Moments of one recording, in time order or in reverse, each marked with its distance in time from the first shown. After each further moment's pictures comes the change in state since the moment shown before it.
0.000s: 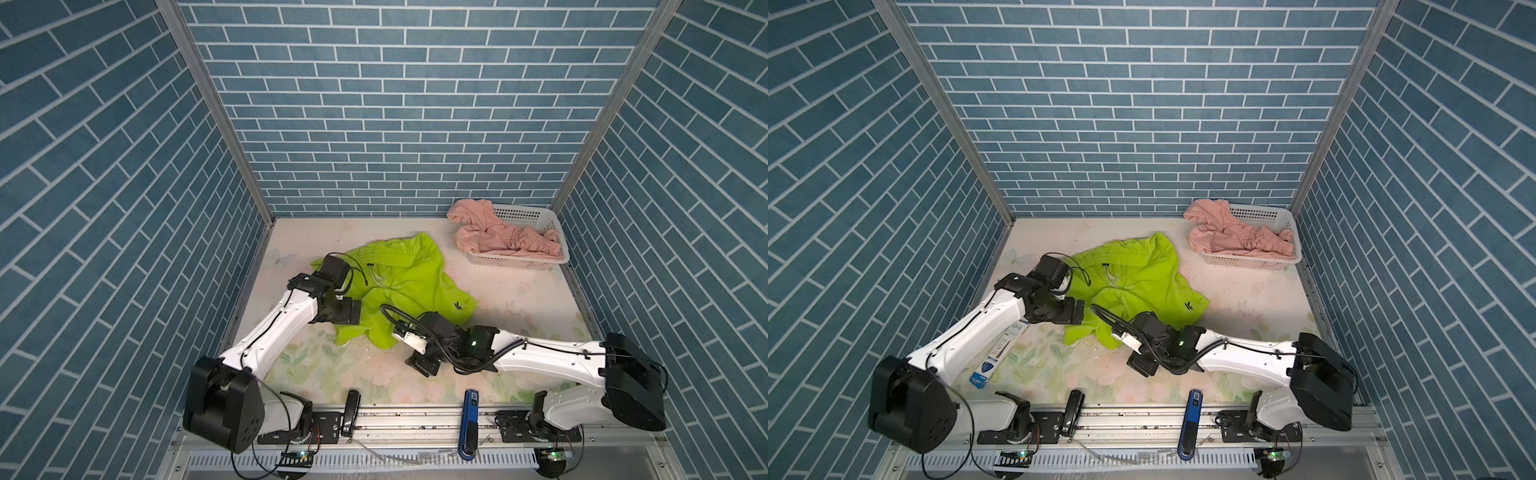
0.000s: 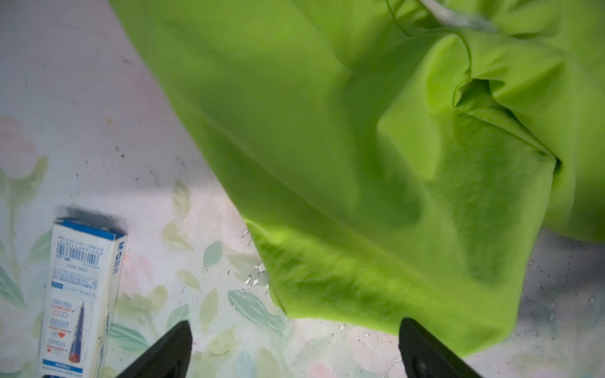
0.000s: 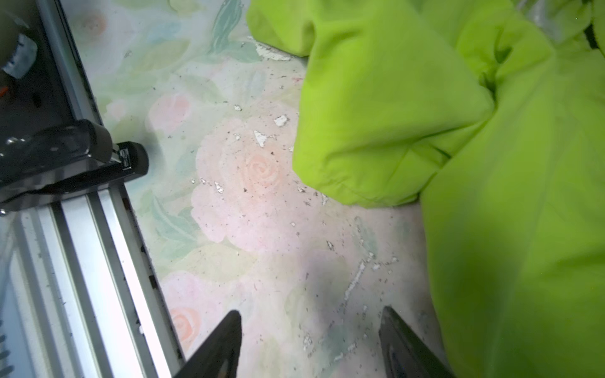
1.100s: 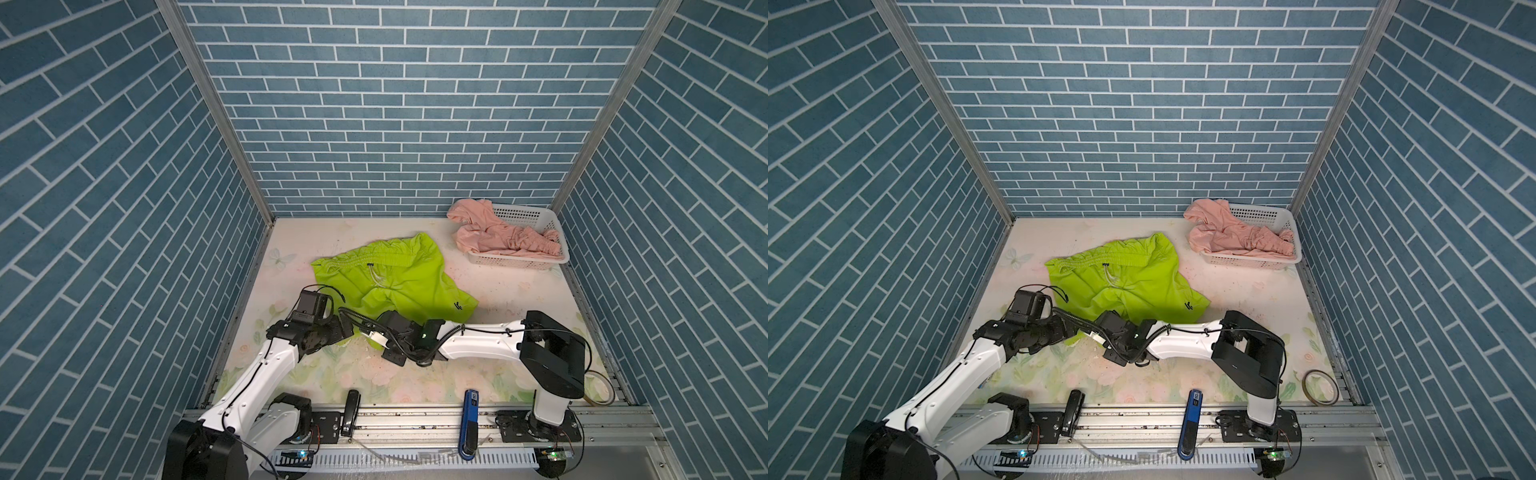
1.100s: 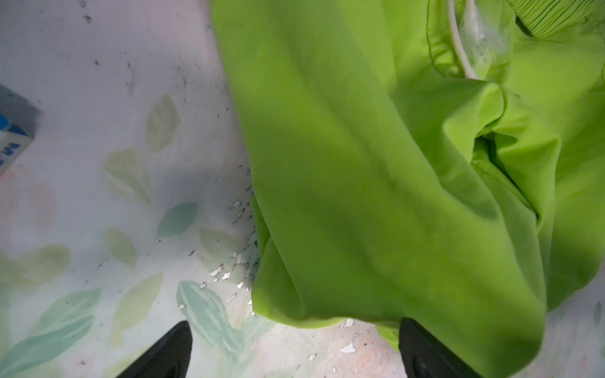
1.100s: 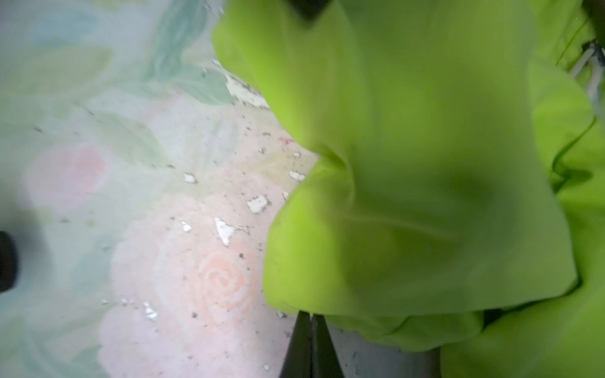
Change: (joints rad) left arm 0.077 -0.256 -0.373 0.318 0.149 -0.284; right arm 0.017 0.378 0.332 -0.022 0.059 -0.079
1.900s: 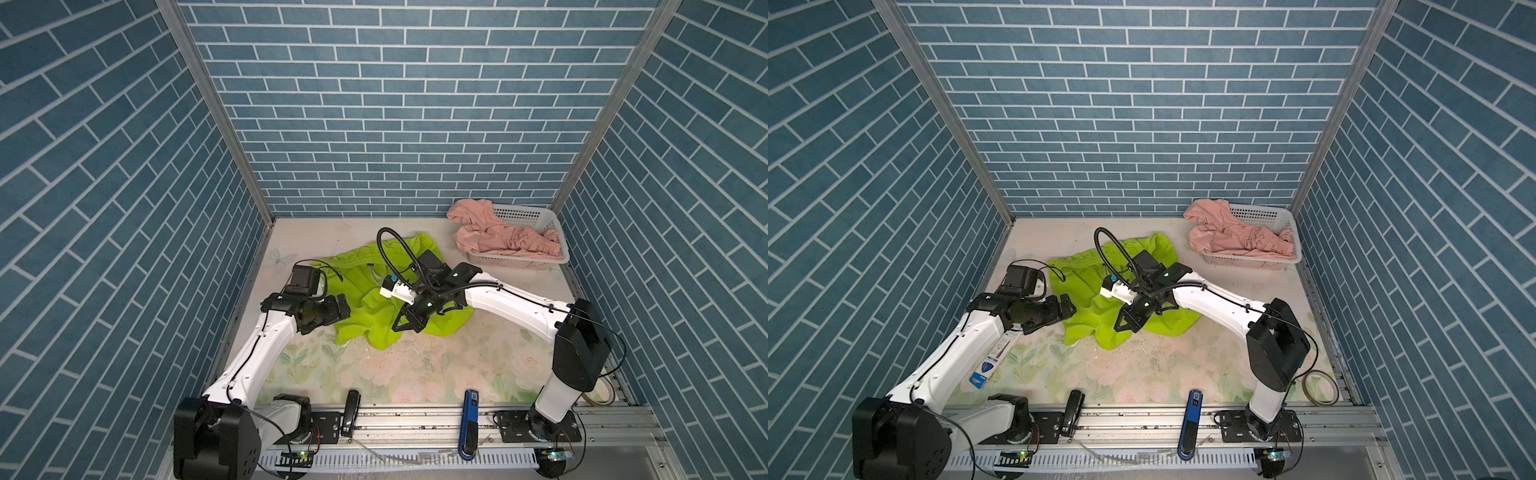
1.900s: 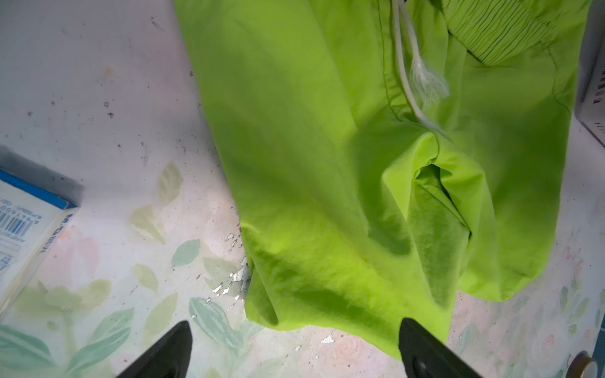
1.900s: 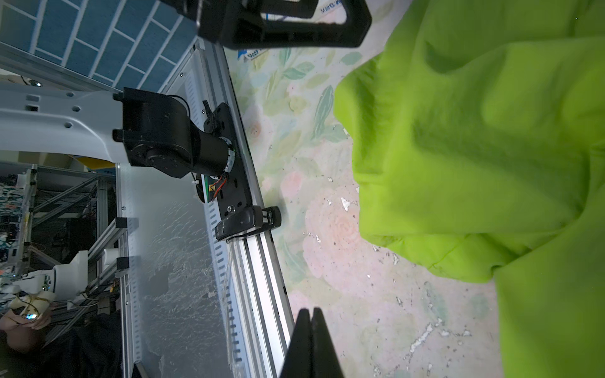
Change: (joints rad) left arm 0.098 0.169 0.248 -0.150 0.073 0.140; right arm -0.339 -0.087 0.221 -0.452 -0.764 0.064
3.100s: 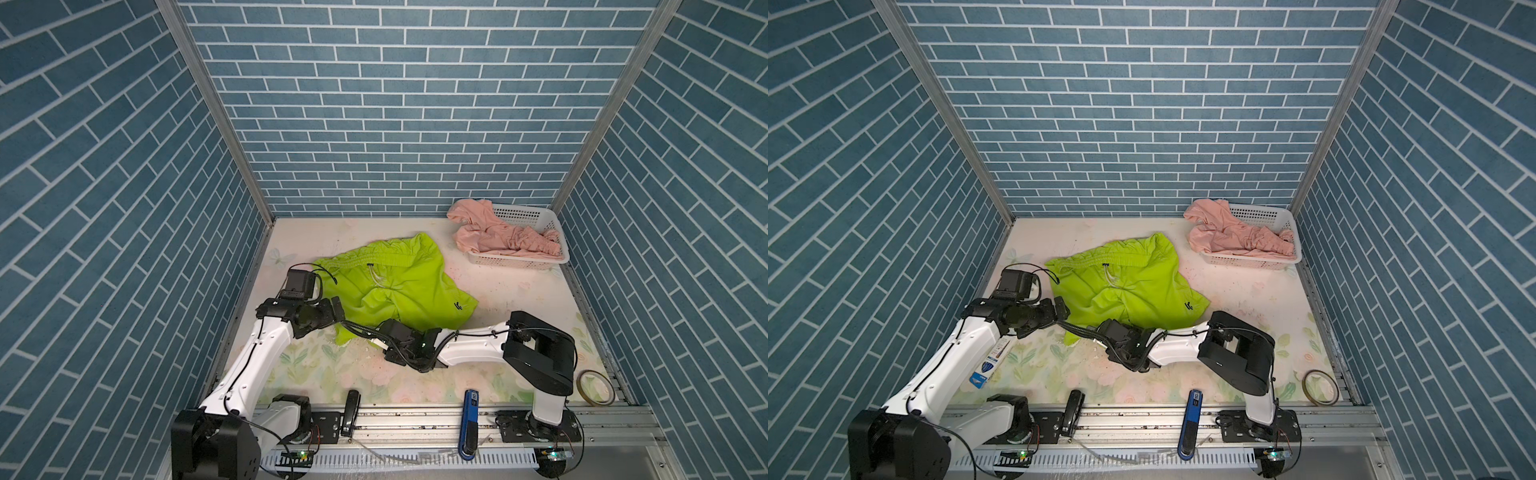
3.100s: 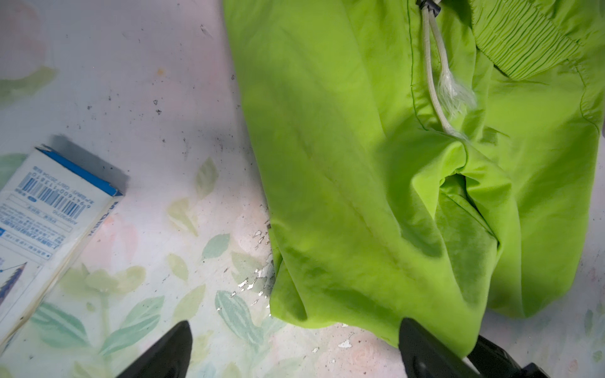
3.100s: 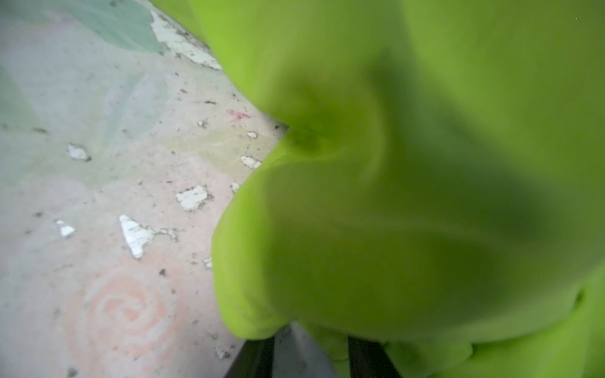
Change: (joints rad) left arm 0.028 -0.056 -0.012 -0.027 -0.055 -0.007; right arm 0.352 0.150 -0.366 0.724 0.971 -0.200
